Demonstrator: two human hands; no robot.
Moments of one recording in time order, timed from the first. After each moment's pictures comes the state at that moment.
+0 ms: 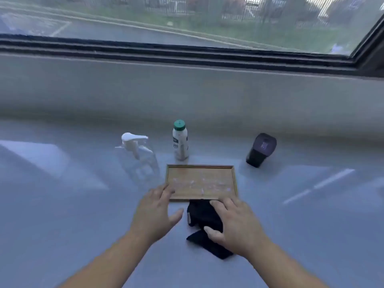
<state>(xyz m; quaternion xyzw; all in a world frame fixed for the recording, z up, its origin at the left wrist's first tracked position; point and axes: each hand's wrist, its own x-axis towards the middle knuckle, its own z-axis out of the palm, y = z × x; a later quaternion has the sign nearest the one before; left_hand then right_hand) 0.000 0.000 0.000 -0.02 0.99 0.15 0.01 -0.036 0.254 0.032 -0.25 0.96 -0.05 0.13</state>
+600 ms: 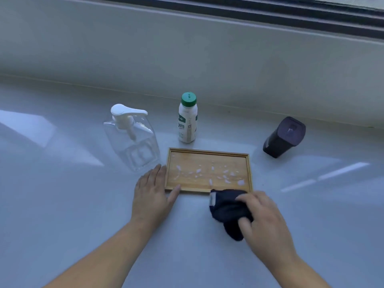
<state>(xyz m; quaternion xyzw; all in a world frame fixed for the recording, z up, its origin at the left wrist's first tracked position) -0.036 -0.016 -0.090 -0.15 0.97 0.18 0.02 -0.048 0.270 -0.011 -0.12 0.96 -0.25 0.06</state>
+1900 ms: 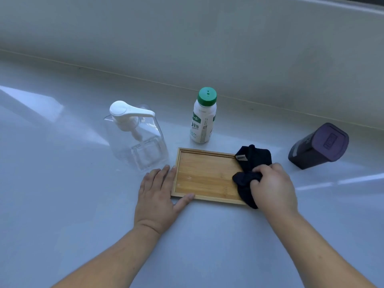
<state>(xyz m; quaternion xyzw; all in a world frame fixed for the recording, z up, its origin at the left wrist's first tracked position) -0.048 -0.020 -0.118 -0.16 0.97 0.17 -0.03 -0.183 0.236 -0.060 0.00 0.98 -0.16 0.12</state>
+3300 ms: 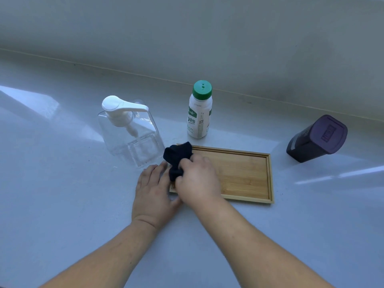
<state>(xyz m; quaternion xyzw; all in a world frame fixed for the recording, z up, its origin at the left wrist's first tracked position) -0.049 -0.025 -0.125 -0.16 0.97 0.20 0.00 -0.141 0.092 -0.066 -0.19 0.95 -0.20 0.14</state>
